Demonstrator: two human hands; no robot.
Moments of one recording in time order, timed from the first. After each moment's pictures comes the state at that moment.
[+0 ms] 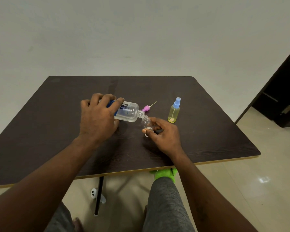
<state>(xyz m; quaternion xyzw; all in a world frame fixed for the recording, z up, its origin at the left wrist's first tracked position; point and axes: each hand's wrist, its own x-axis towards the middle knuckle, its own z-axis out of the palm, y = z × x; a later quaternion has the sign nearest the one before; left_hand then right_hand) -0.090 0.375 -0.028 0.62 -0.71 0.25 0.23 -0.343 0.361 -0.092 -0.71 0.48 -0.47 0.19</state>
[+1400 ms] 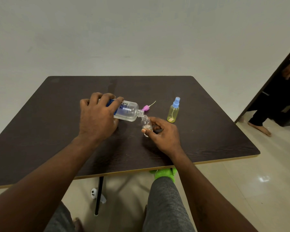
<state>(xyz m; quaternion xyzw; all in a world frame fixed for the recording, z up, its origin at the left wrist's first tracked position) -0.089 0.371 -0.029 0.61 -0.71 0.26 0.24 -0.342 0.364 -0.087 -0.72 0.48 -0.47 0.20</state>
